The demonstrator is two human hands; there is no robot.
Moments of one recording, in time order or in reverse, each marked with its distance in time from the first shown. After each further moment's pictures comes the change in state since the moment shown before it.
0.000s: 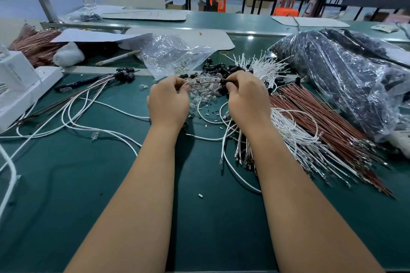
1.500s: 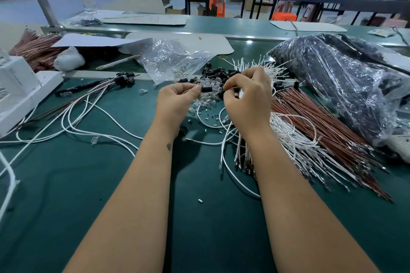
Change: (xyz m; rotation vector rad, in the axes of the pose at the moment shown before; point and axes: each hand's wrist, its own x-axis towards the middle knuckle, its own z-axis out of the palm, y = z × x) left_hand 0.002 0.009 0.004 -0.587 -0.185 -0.185; right_hand -0.003 -0.003 -0.001 0.106 0.176 0.016
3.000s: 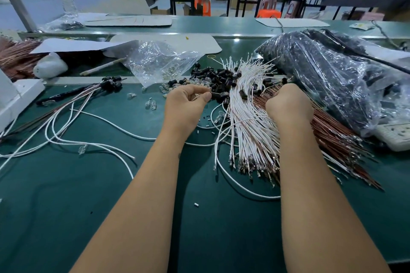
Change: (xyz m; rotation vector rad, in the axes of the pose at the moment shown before) left_hand -0.012 0.002 0.028 0.129 -0.116 0.125; right_hand 0.023 0.052 -0.053 -0.442 -0.230 0.656
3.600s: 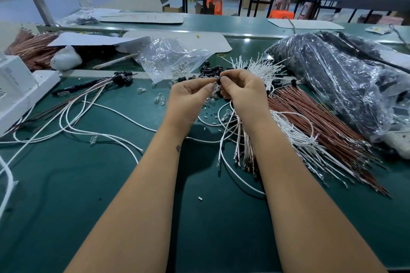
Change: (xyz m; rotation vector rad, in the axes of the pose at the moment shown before) left_hand -0.005 0.008 -0.012 -0.265 -0.030 0.016; right_hand -0.043 -0.053 0.032 1.060 -0.305 -0.448
